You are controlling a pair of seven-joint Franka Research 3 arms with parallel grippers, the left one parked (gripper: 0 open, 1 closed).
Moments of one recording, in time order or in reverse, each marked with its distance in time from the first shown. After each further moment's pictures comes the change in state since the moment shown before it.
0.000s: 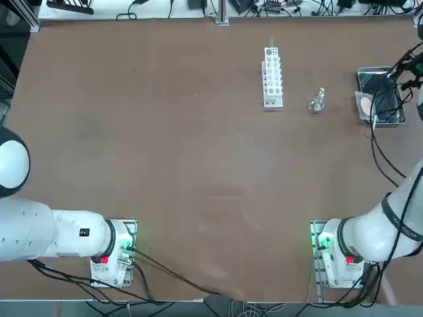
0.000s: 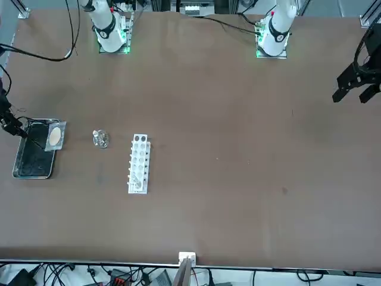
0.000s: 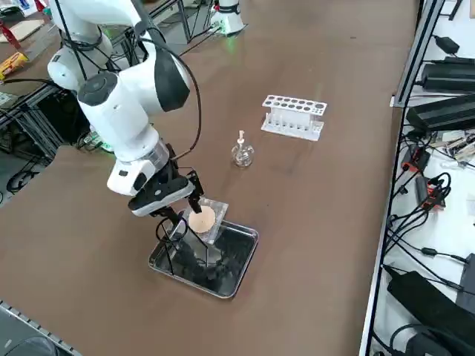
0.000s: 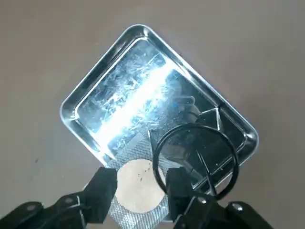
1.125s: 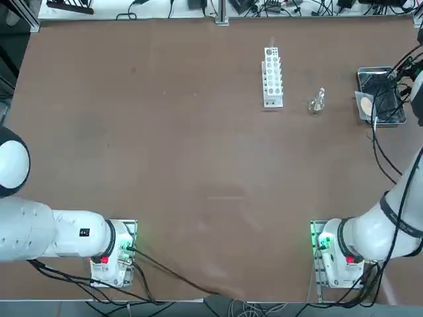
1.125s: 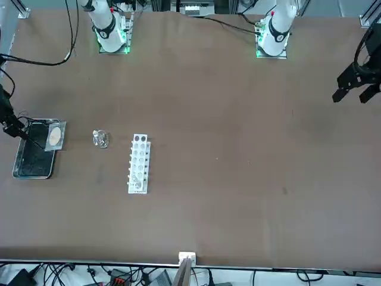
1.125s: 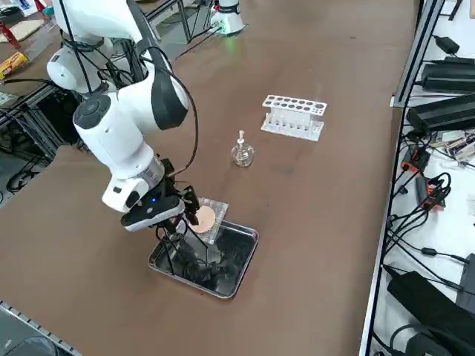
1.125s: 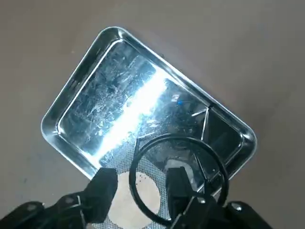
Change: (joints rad) arm -0.038 0.072 0.001 0.011 0.126 0.009 -0.015
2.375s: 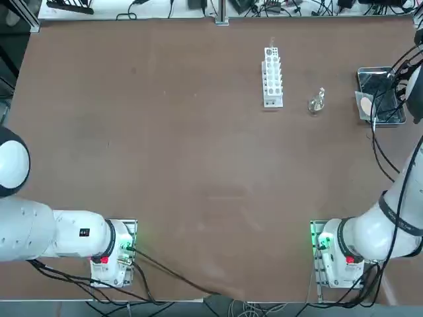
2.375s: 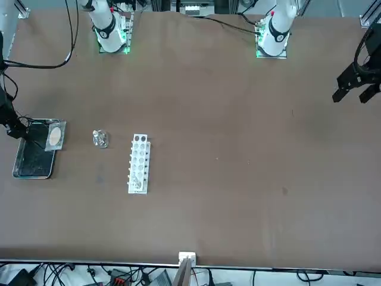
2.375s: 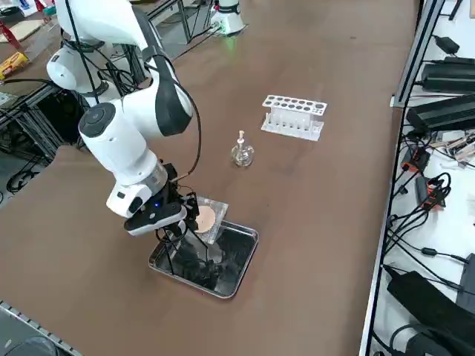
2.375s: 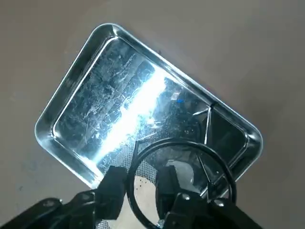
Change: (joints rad) arm -0.001 0.038 0.001 0.012 0.036 0.000 -0.001
